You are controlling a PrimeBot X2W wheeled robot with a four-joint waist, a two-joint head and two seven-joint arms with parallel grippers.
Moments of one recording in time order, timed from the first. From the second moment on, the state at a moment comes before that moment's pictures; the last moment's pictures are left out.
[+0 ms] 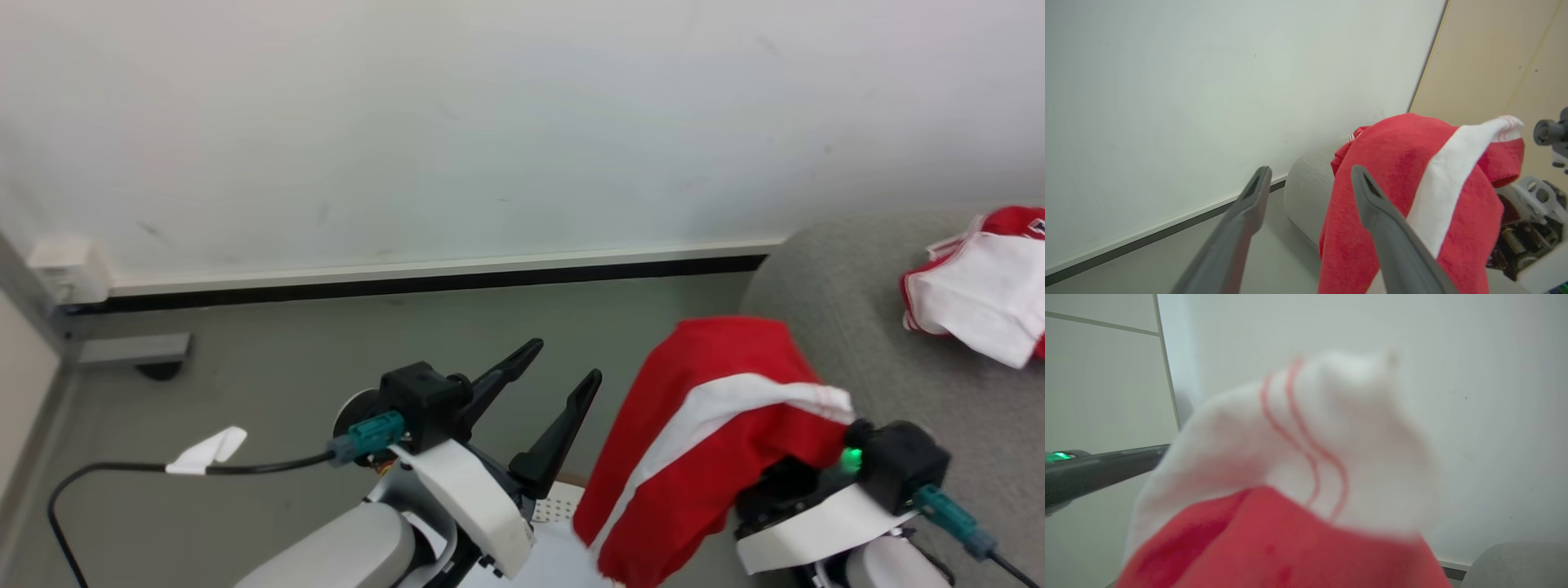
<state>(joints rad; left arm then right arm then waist) -0.60 0.40 -0.95 0.02 -0.77 0.15 -0.13 -0.29 -0.12 0.42 0.19 0.41 0.13 -0.26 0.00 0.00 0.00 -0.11</state>
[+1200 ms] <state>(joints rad) -0.65 0.41 -0.99 0.01 -0.66 0.13 -0.19 -0.28 -0.25 0.00 0.03 0.44 0.13 -0.26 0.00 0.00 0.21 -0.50</state>
